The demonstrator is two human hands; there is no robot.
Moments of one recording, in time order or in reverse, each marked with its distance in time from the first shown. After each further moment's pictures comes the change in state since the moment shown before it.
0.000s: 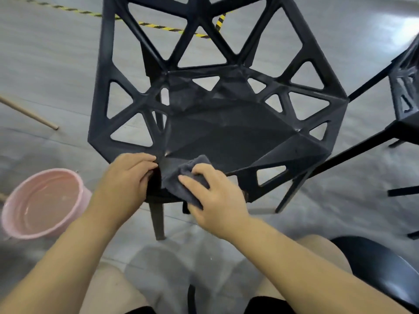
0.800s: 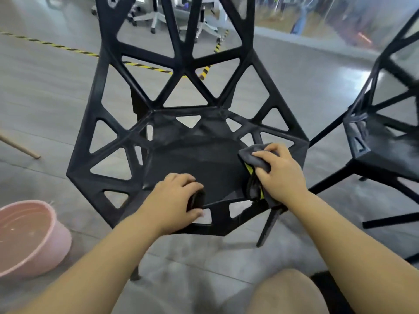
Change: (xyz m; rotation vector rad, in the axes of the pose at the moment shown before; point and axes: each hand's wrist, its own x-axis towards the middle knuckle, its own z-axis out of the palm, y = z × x) left_hand 0.064 0.097 0.026 0.021 -0.455 0.018; right_hand 0.024 0.146 -0.122 -0.275 0.012 0.468
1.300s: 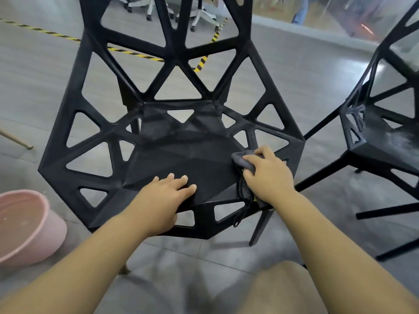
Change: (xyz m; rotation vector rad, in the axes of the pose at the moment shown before) left_hand -0.014 0.006 0.005 0.287 -0.028 0.162; right_hand -0.013 -0.006 0.006 -0.202 -0.280 0.125
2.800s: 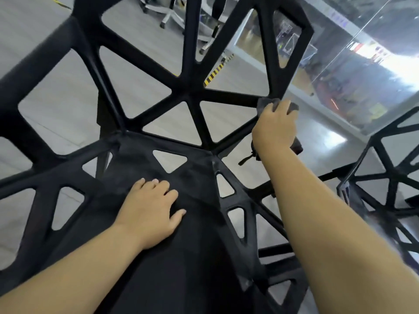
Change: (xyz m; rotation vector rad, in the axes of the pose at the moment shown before) left_hand 0.084 -0.060 0.049 -0.207 0.218 -0.393; right_hand 0.220 -0.065 -0.052 -0.525 0.367 0.059
